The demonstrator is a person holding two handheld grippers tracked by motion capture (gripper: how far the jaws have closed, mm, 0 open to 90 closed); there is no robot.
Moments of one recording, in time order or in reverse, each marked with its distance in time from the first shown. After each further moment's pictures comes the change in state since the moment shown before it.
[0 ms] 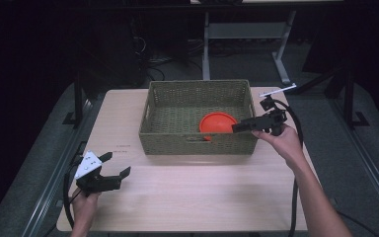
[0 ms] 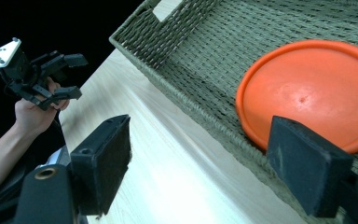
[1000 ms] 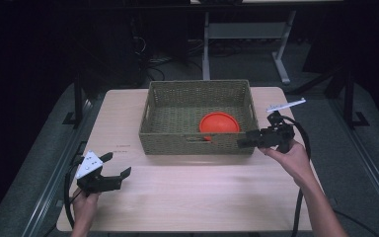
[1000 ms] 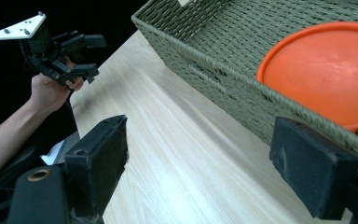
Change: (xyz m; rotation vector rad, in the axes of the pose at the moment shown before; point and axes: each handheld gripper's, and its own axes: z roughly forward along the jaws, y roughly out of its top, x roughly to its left) left arm -0.001 0.000 0.001 0.009 0.000 0.005; right arm 0.017 -0.042 -0.014 -0.028 0.024 -0.067
